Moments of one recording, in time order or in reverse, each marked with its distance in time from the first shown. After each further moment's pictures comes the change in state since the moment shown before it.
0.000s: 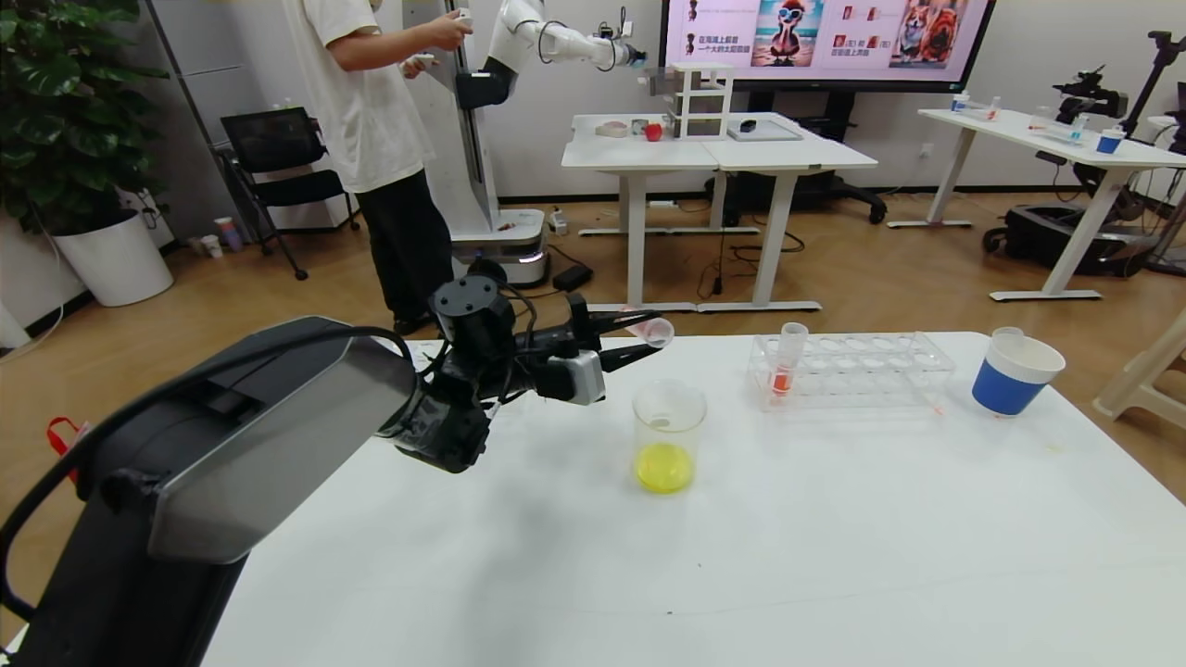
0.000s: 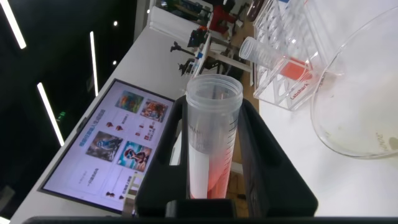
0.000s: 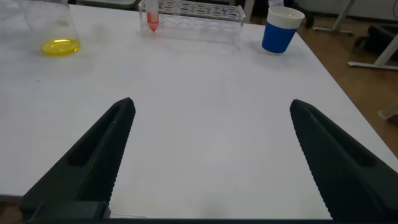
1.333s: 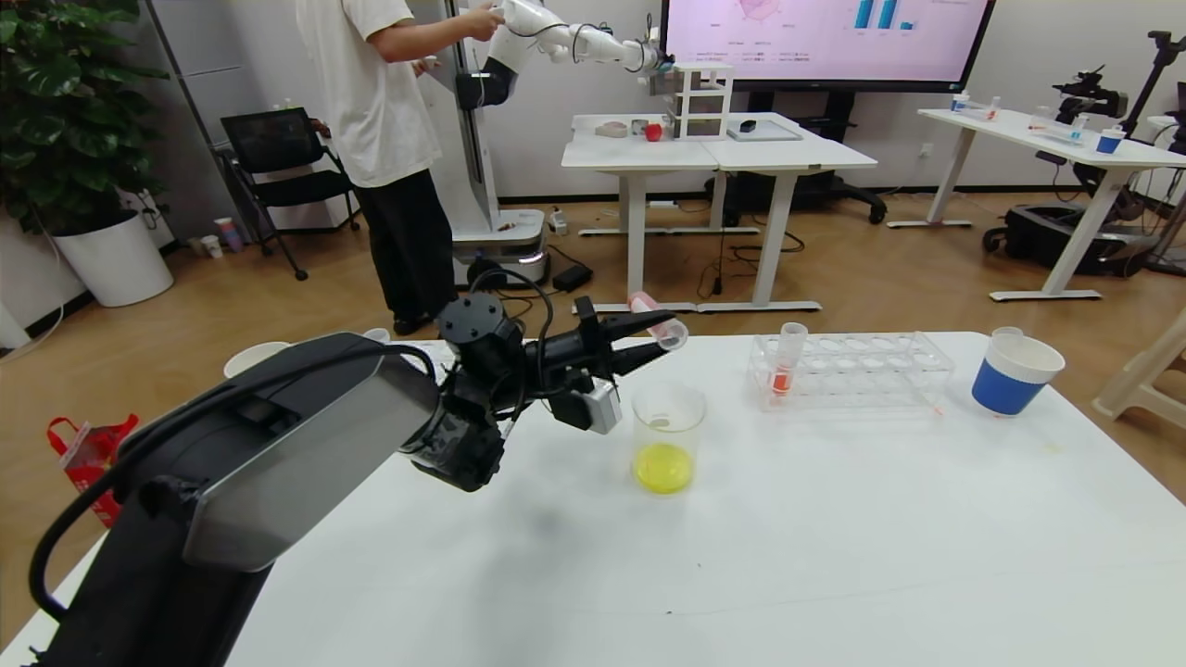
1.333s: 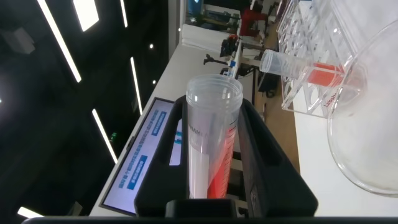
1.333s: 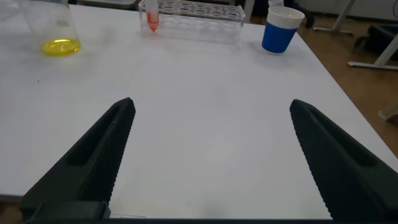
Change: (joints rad) left arm -0.032 0.041 0.016 -0.193 0.031 0.115; right arm 0.000 0.000 0.000 0.000 0.000 0.000
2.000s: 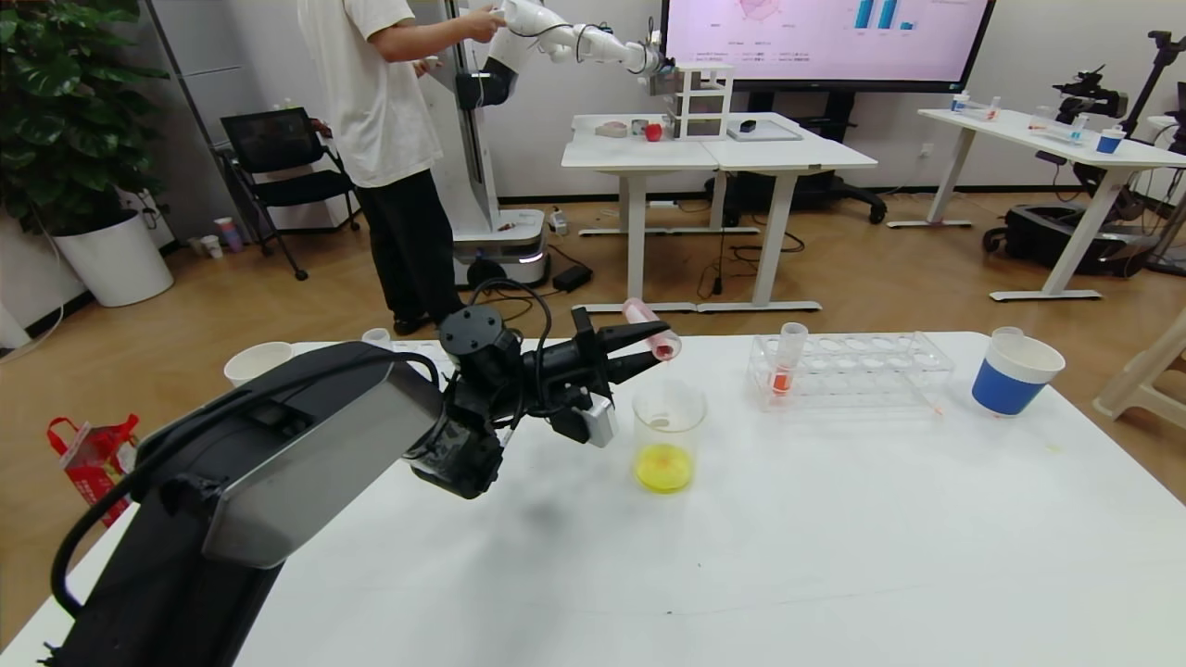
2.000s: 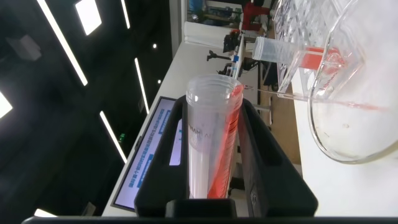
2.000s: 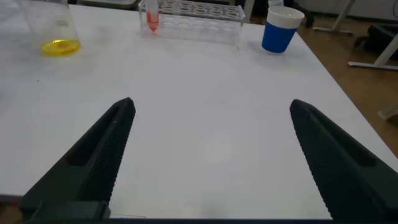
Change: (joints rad) left arm 0.014 0.033 0.006 -0.028 -0.003 0.067; right arm 0.000 0.000 0.000 0.000 0.000 0.000
